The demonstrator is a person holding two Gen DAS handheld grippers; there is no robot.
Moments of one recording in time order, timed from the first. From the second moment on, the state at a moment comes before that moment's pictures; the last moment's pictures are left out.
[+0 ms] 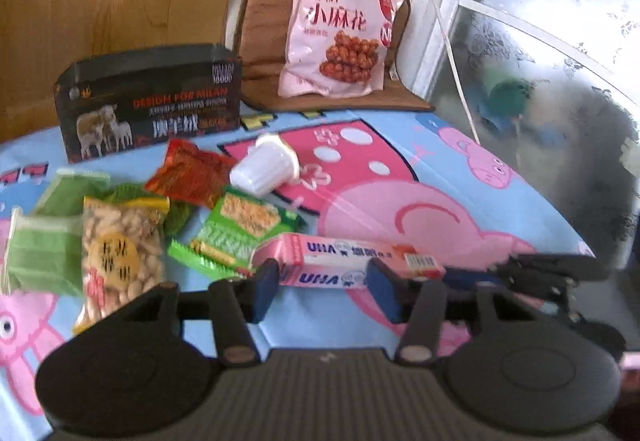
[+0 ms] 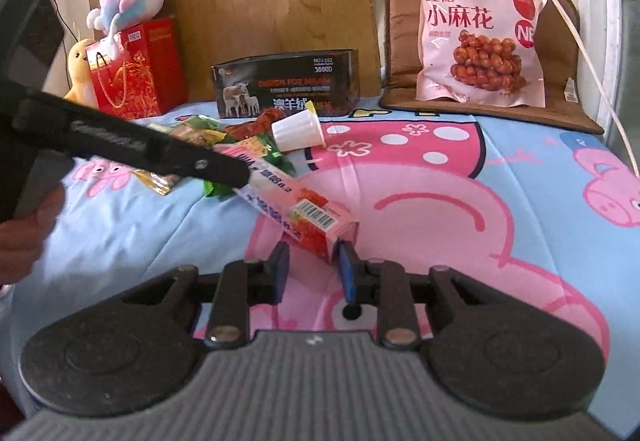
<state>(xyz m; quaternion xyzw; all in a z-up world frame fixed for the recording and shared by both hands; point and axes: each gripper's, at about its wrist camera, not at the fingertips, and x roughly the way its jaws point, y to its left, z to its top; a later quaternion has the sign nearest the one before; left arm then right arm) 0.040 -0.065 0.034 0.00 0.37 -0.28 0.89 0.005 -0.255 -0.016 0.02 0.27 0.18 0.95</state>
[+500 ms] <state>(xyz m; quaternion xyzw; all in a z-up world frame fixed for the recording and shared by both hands) 0.047 -0.070 0.030 0.02 0.34 -0.28 0.90 0.013 -0.259 -0.022 0.00 0.27 0.19 0.95</state>
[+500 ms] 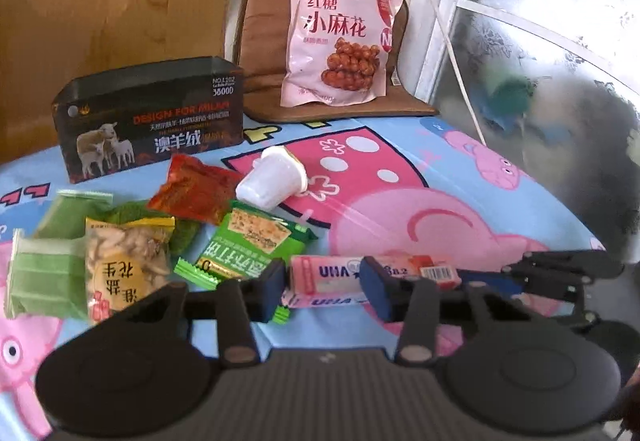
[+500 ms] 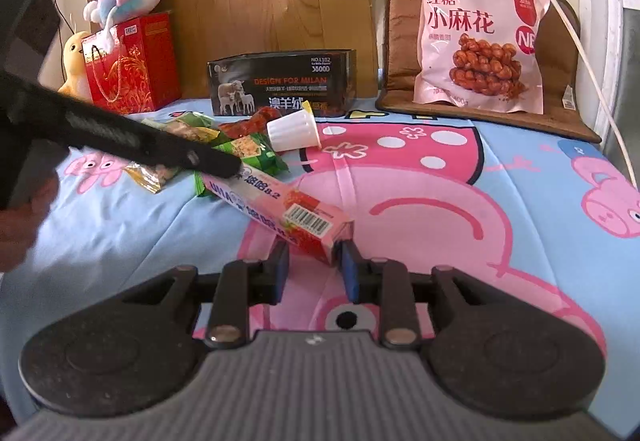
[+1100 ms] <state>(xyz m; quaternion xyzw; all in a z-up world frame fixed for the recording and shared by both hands) 0.180 0.005 0.098 -0.10 0.26 -0.17 0.94 0.165 -0.210 0.045 0.00 0.16 0.23 0.96</state>
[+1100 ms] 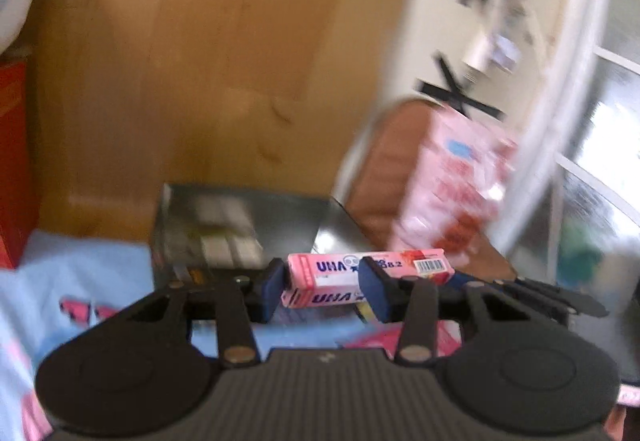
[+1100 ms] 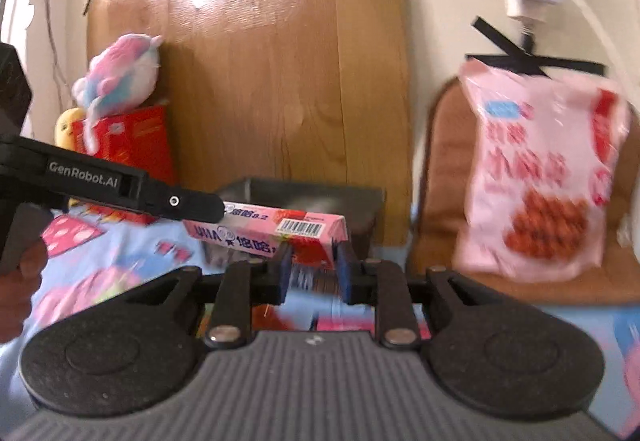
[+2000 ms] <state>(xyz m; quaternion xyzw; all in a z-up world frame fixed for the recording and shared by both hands) 0.102 -0.037 0.022 -0.14 0.40 -0.31 0.85 0.088 -0.253 -0.014 0.13 0.28 0.27 0.91</state>
